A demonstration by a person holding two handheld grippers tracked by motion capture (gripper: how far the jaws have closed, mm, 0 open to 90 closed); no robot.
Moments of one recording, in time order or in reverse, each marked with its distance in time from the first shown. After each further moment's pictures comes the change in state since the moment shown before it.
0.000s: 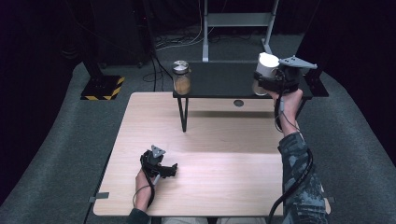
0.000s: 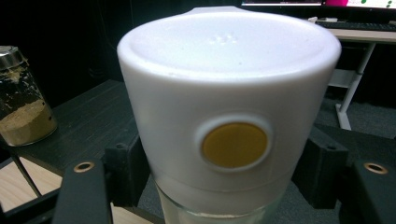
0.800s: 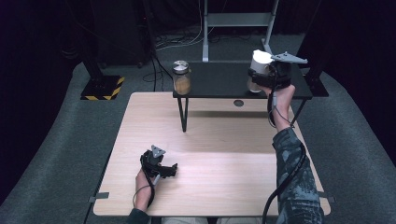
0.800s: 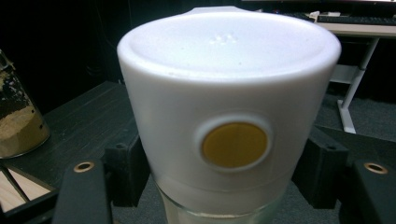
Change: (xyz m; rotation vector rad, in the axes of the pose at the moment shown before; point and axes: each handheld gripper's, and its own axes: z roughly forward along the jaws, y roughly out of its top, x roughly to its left) left arm 0.000 0.000 0.000 -0.001 0.000 0.000; right arm 0.007 0.008 0.024 0.023 -0.005 0.007
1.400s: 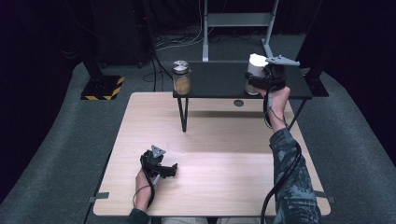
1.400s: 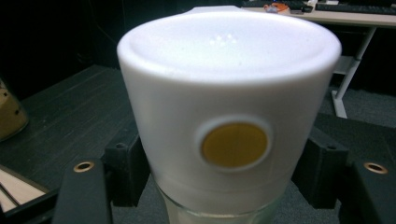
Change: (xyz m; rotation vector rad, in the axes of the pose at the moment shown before) left arm 0.000 0.000 0.000 0.000 0.000 0.000; right arm 0.003 -0.009 0.015 0.025 -0.023 0.011
